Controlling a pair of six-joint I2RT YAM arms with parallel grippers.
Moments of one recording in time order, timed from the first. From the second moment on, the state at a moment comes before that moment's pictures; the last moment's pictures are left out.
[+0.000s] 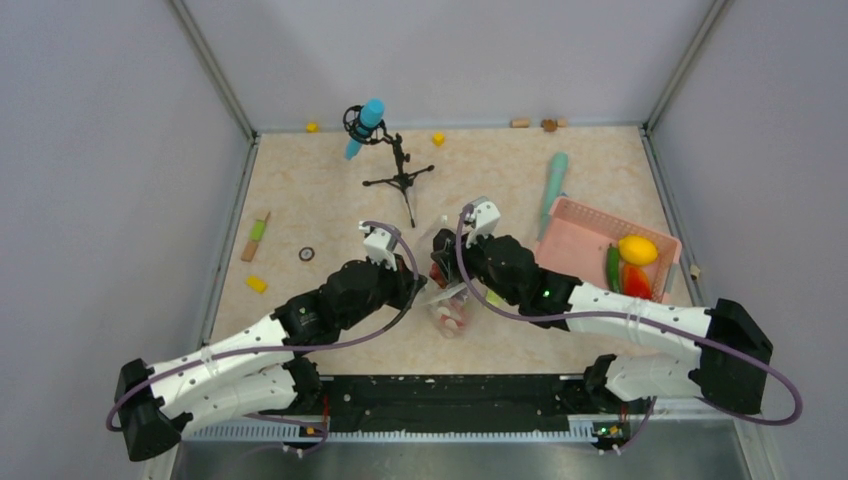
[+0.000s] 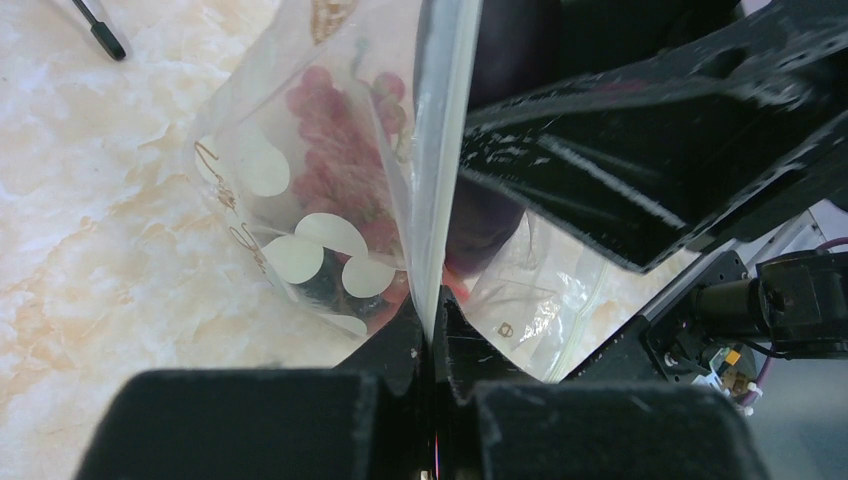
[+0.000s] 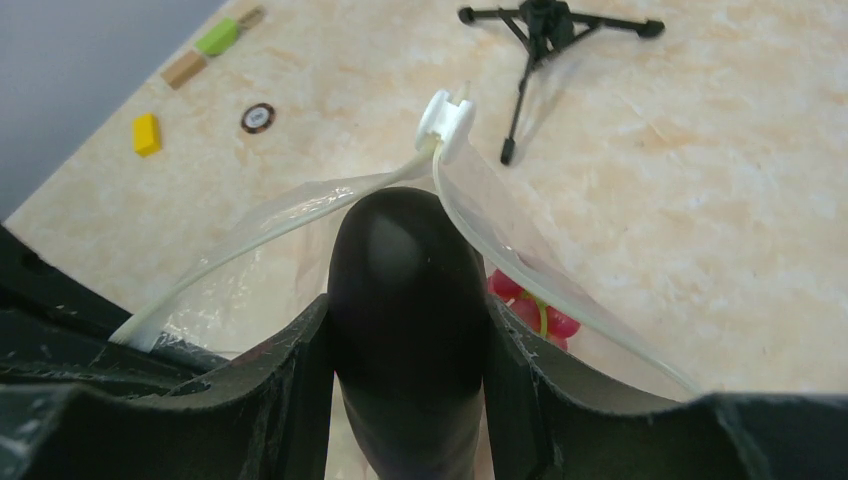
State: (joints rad) left arm -0.99 0.83 0.62 -0.15 -0.22 -0.57; right arm 1.02 1.19 0.74 0.21 0.30 0.28
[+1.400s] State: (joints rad) left arm -0.99 0.74 0.59 -0.13 -0.21 -0.59; right arm 1.12 0.99 0.90 -0.13 0.57 0.34
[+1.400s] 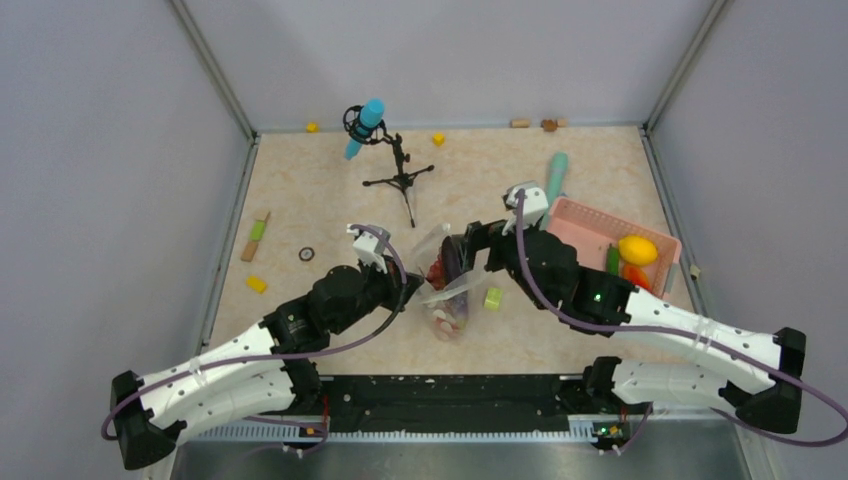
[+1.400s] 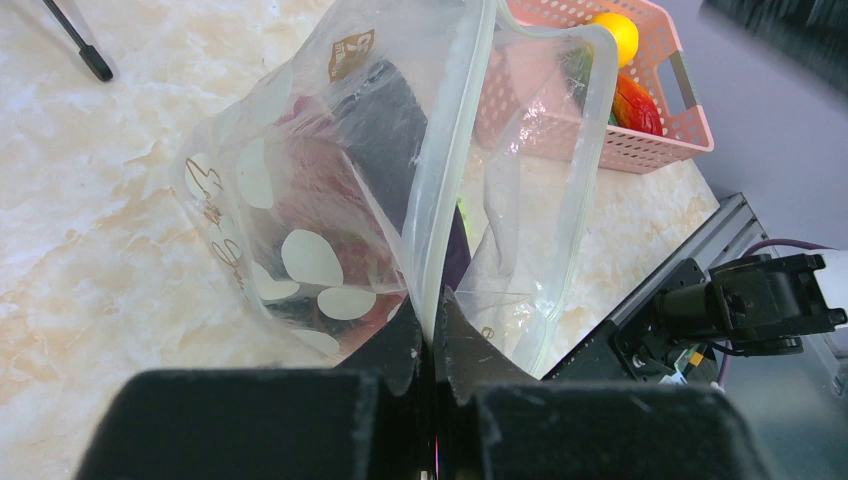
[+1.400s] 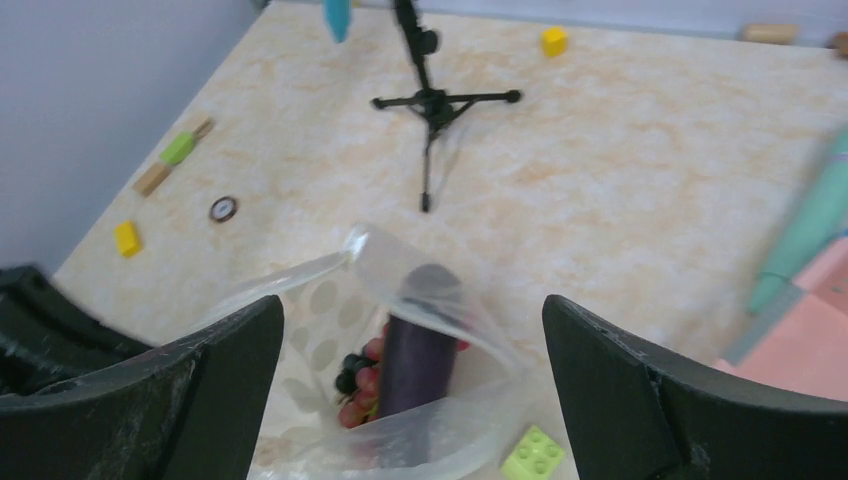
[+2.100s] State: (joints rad) left arm -0.99 0.76 0.59 -0.12 -0.20 -0.59; right arm 0.21 1.17 0.76 -0.38 0.83 0.27
